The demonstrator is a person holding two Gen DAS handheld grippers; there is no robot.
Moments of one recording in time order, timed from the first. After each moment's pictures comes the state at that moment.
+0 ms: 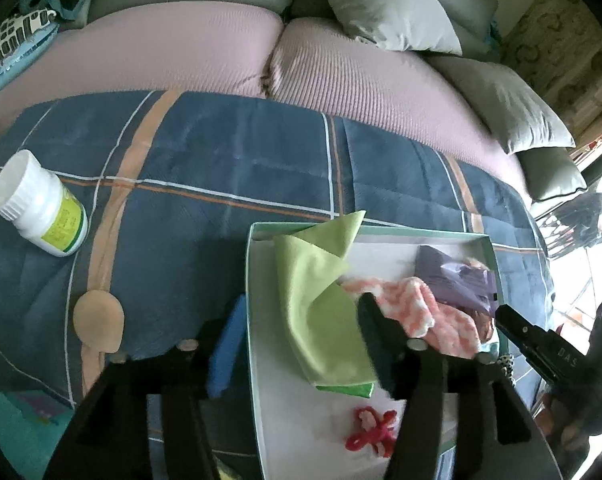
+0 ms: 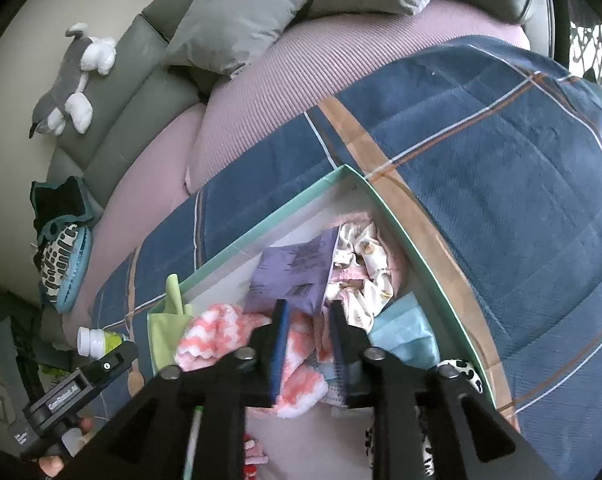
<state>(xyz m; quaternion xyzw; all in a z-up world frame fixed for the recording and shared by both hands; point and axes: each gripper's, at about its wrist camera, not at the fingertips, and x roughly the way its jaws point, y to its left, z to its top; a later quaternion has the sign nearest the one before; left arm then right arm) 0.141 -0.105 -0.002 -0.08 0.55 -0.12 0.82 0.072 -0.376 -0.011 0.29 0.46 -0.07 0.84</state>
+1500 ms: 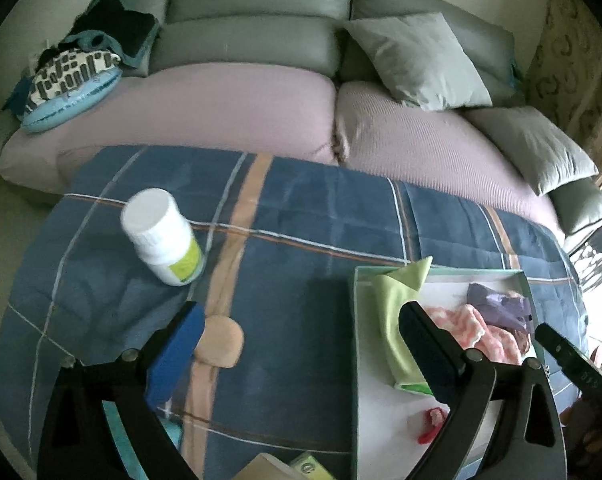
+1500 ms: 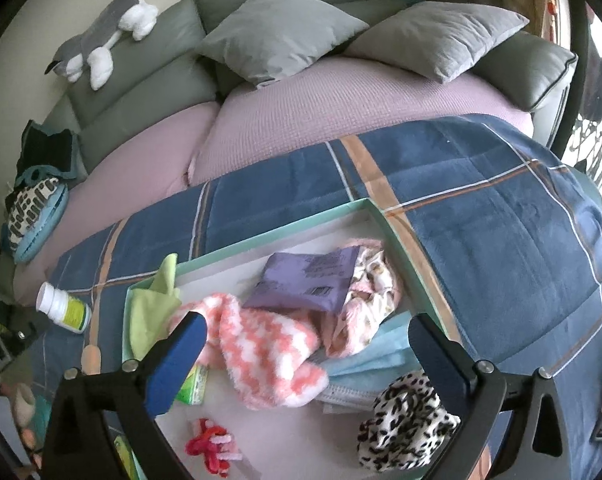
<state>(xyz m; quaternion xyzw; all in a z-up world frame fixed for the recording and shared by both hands) 0.112 -0.038 0.040 -0.05 0.46 -0.03 0.89 0.061 -0.322 0.015 0.15 0.43 -0.10 0.88</state>
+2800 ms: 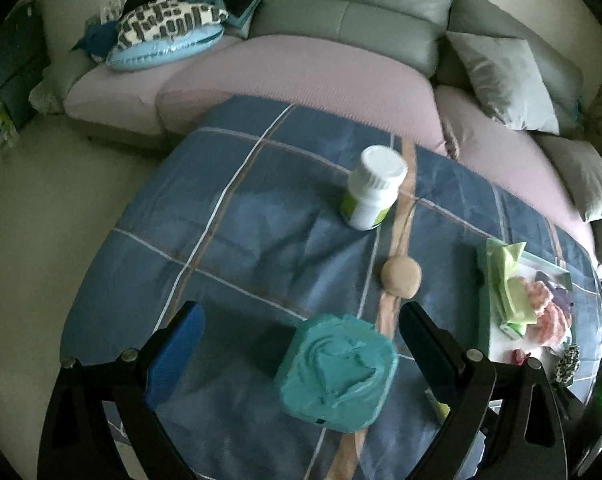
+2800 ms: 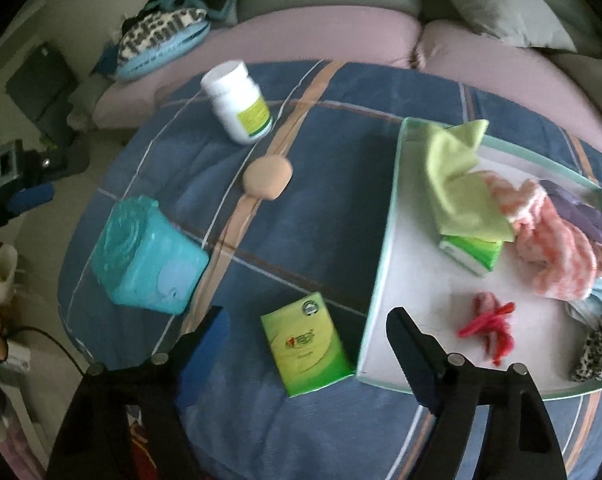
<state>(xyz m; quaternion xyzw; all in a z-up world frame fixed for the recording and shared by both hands) 0.045 0.130 0.046 -0.09 0.51 0.07 0.85 0.028 -0.086 -0.020 -0.01 0.55 0.15 0.82</state>
